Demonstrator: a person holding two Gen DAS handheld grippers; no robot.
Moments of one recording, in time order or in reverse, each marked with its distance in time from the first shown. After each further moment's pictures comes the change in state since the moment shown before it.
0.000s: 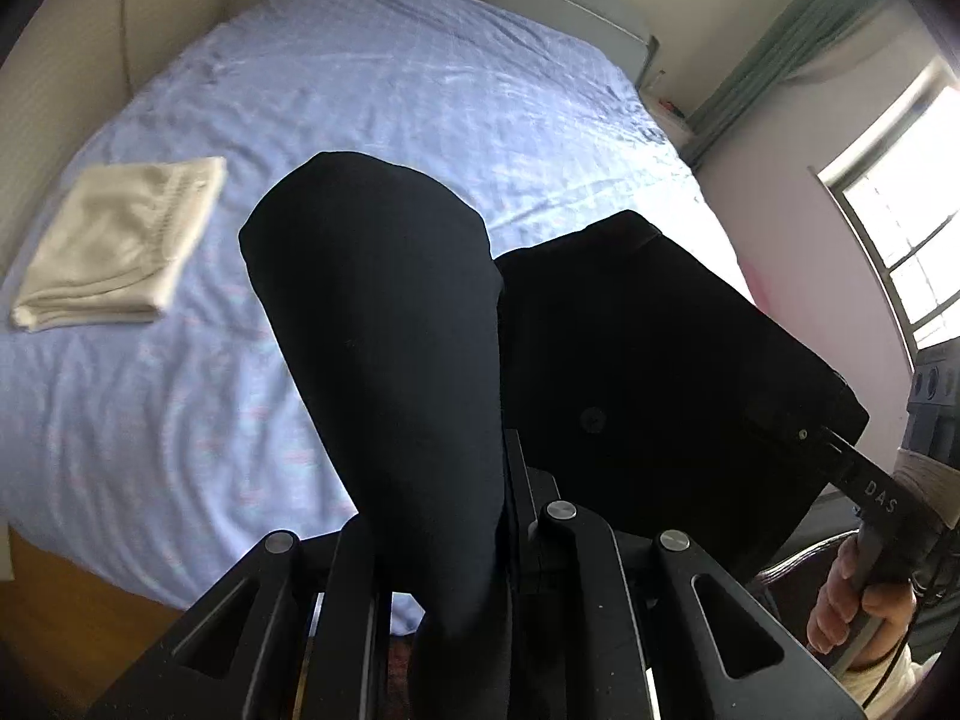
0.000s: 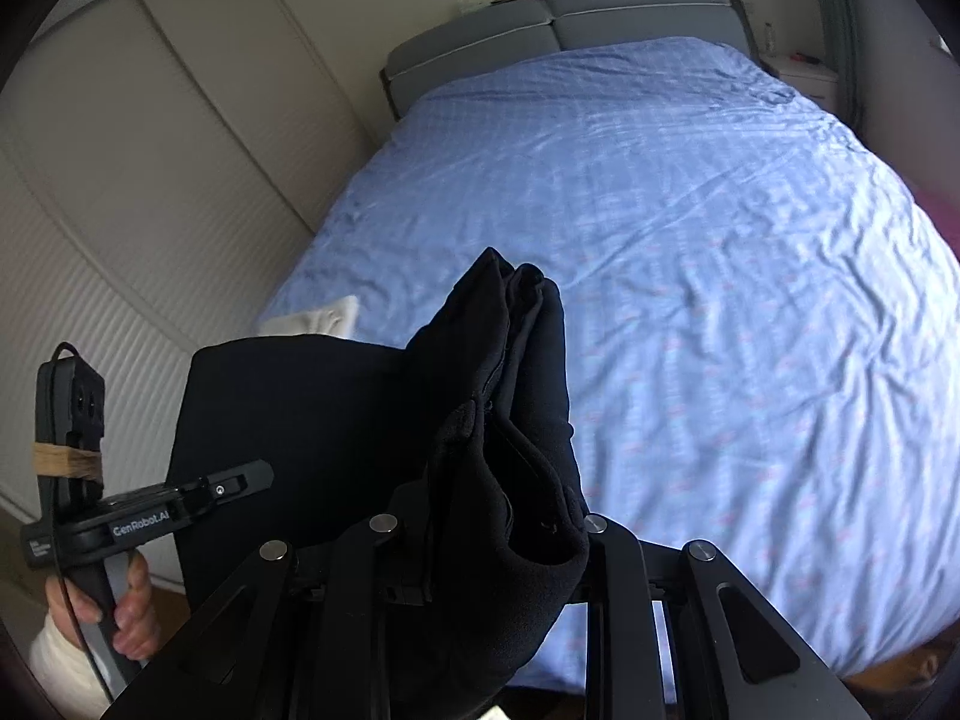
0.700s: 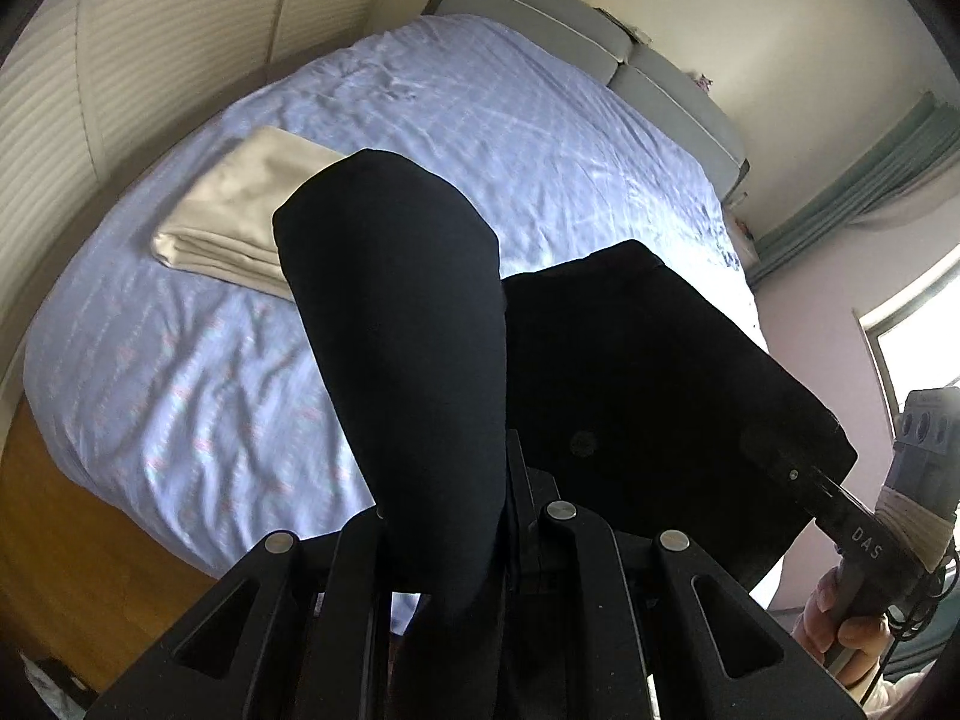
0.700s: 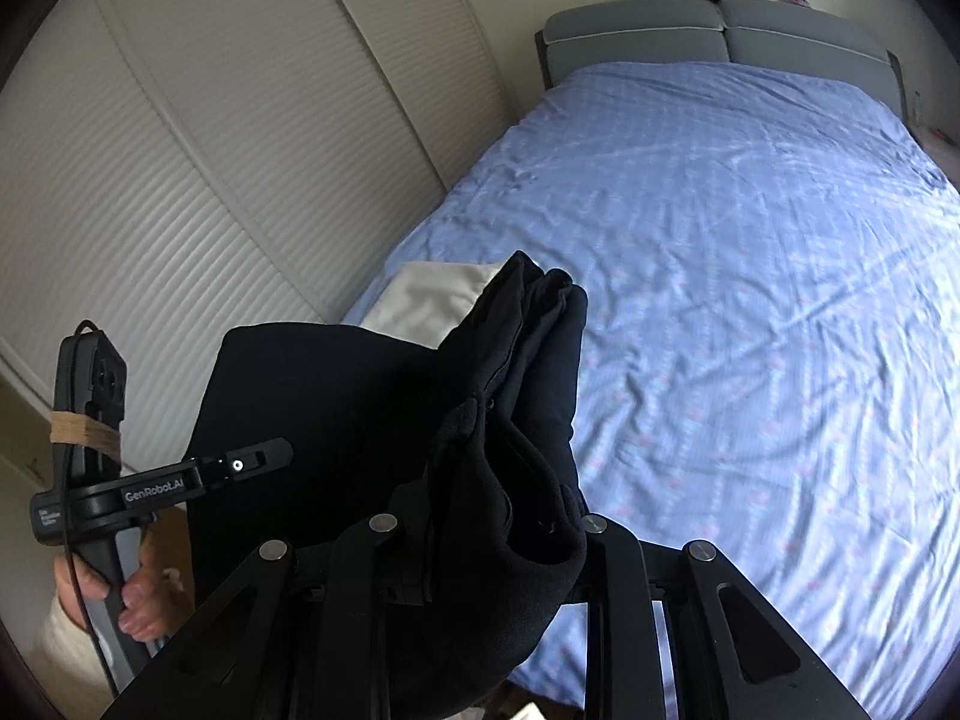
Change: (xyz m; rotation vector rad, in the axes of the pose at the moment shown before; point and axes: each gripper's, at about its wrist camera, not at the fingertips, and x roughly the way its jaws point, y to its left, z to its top) left arm -0.096 0.203 -0.006 -0.251 -0.145 0.029; right arm 0.078 0.190 0.007 -0.223 0.046 0.156
